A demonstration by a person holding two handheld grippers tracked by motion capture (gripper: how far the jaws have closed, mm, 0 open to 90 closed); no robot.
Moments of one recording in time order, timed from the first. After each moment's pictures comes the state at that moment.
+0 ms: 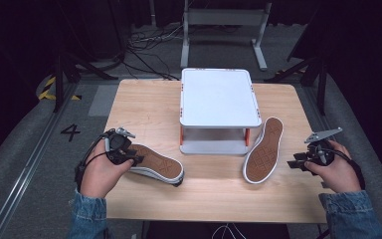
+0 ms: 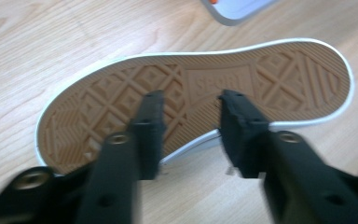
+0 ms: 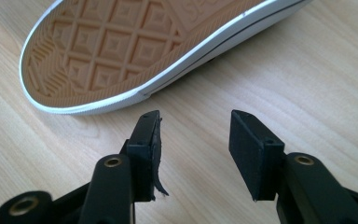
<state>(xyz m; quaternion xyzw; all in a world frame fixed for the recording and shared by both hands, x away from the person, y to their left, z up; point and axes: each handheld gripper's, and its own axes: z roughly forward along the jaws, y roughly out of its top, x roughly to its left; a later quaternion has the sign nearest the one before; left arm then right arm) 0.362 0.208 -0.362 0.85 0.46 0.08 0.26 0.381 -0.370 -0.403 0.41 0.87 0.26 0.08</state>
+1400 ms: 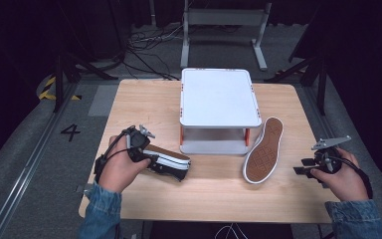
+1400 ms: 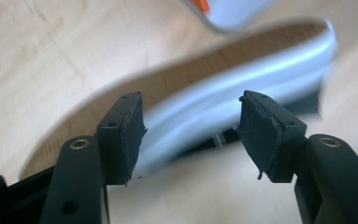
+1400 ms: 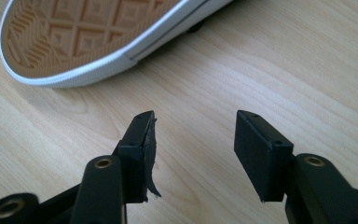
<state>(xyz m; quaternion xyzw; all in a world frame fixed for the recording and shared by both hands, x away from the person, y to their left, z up) 0.364 0.172 -0.369 0.88 0.40 0.12 0.20 0.363 -0.384 -0.409 0.43 0.86 0.26 0.10</state>
